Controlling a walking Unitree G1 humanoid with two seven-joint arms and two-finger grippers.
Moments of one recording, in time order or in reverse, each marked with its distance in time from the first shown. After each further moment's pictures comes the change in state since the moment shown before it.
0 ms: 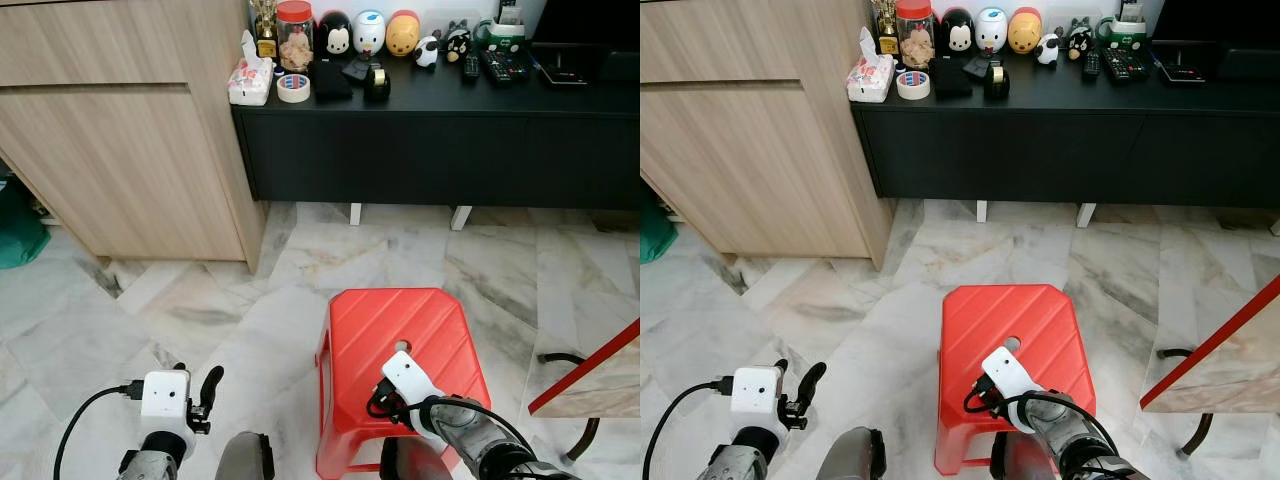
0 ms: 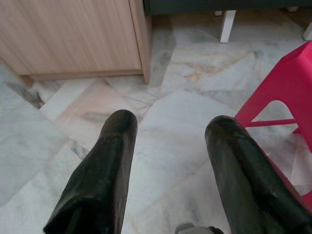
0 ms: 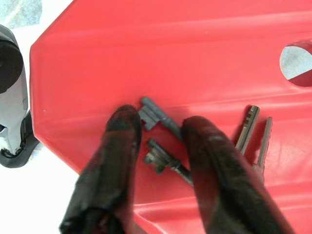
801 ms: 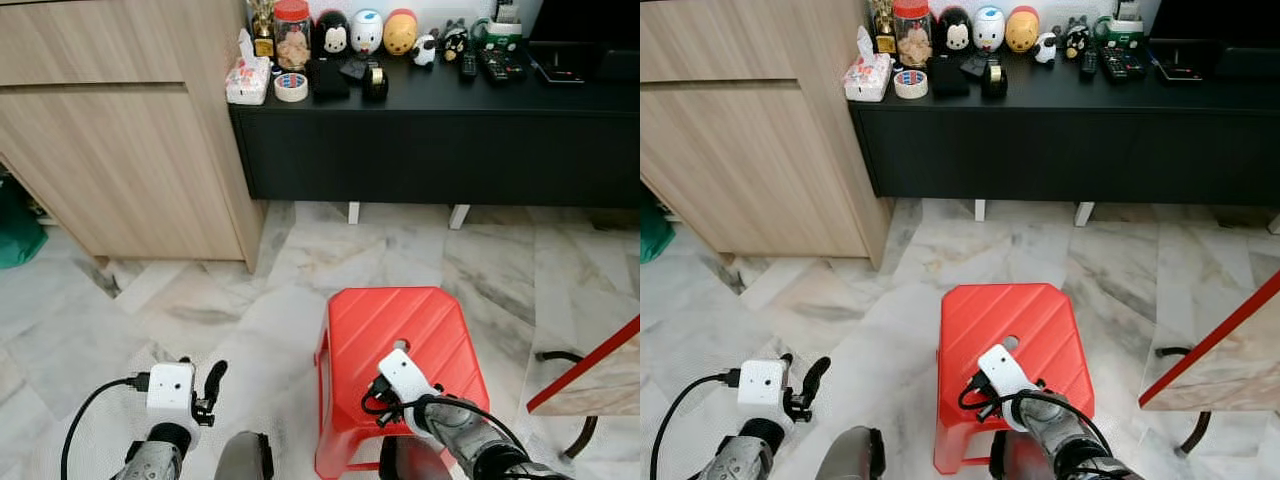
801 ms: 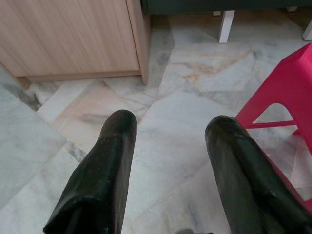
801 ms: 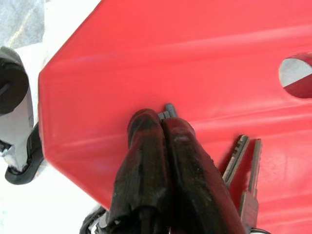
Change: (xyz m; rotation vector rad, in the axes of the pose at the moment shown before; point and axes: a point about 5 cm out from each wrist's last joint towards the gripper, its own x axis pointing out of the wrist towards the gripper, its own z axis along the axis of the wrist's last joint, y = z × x) left arm 0.011 -0.002 0.002 0.002 -0.002 -0.001; right arm 0.002 0.003 0.009 0.056 -0.069 -0.024
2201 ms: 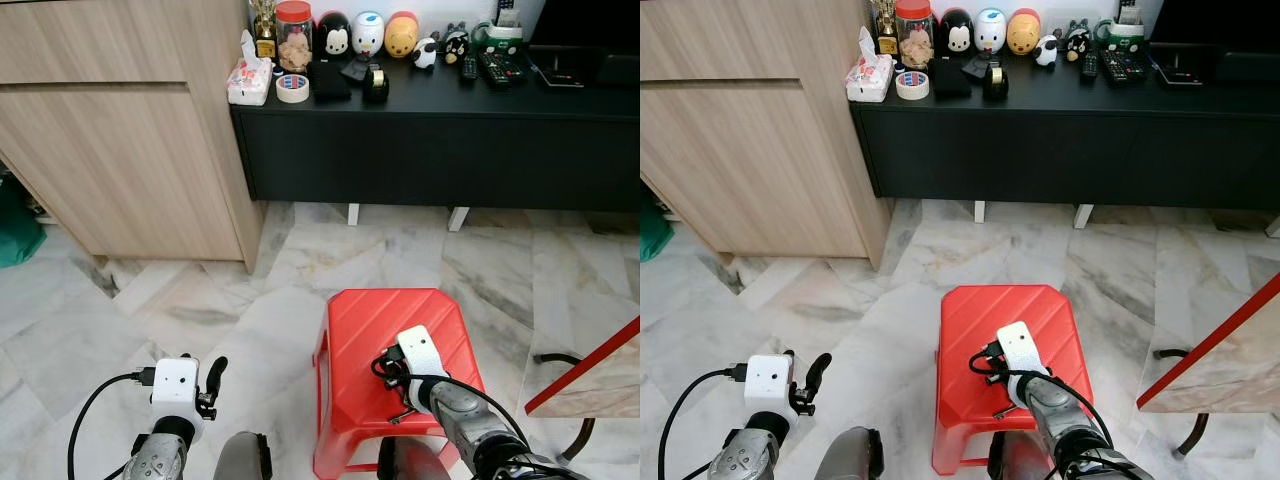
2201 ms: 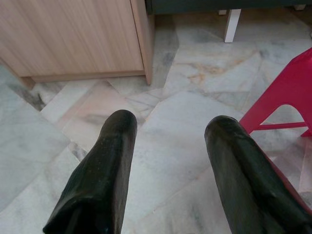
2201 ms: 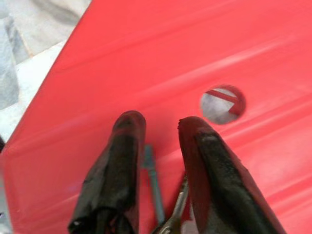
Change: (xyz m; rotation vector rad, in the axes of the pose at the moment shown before) left arm 0.010 -0.001 -0.005 0.012 0.006 0.025; right arm -0.002 -0.014 0.016 0.191 -0.120 -0.116
